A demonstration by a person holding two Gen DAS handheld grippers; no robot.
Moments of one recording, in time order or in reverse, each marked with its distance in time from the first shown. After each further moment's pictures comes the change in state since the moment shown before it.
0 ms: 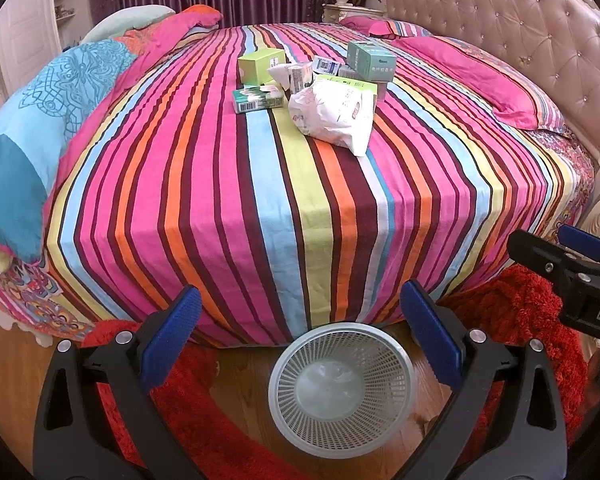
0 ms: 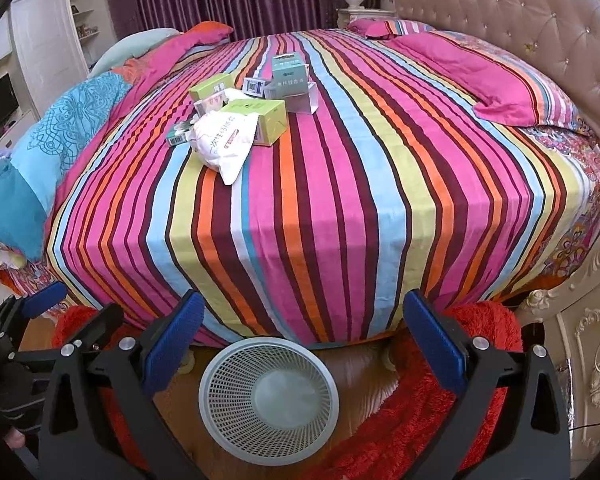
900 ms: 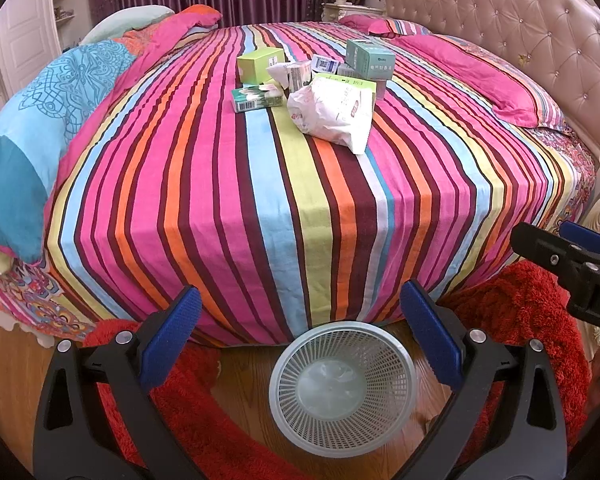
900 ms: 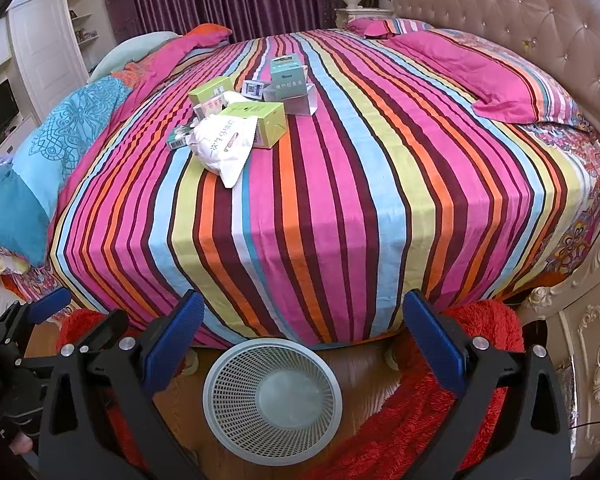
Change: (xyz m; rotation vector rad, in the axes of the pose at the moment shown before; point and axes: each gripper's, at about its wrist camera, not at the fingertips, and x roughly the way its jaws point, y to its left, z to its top) left arm -0.001 -0.001 0.000 0.005 0.003 0.003; right arm -0.002 -0.004 0.002 0.015 0.001 0.013
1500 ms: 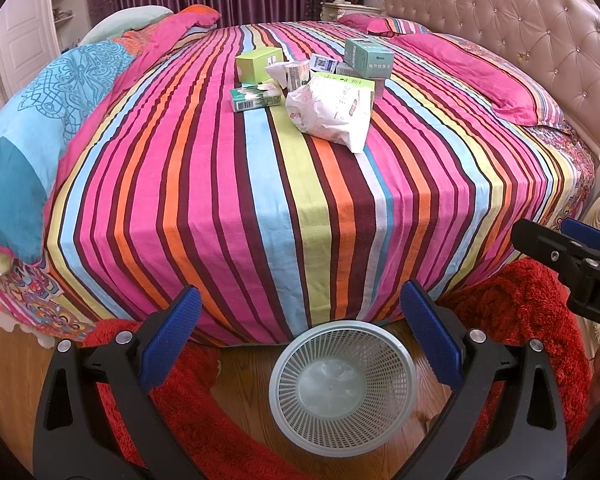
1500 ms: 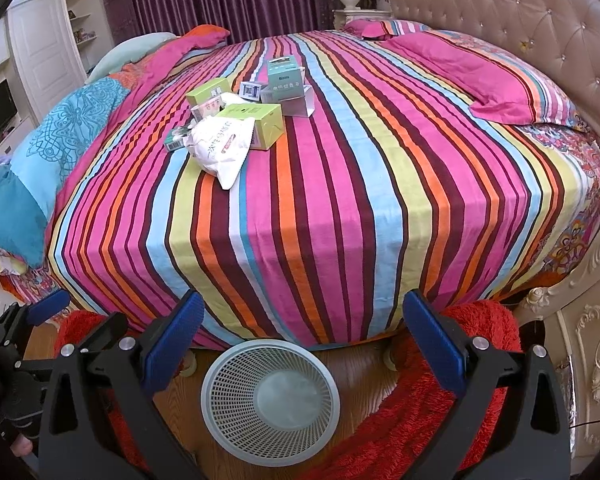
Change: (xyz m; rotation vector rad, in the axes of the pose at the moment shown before) left arm 0.000 -0.002 -0.001 0.006 0.002 0.000; right arm -0.001 -0.001 0.001 -0.001 -0.003 -0.009
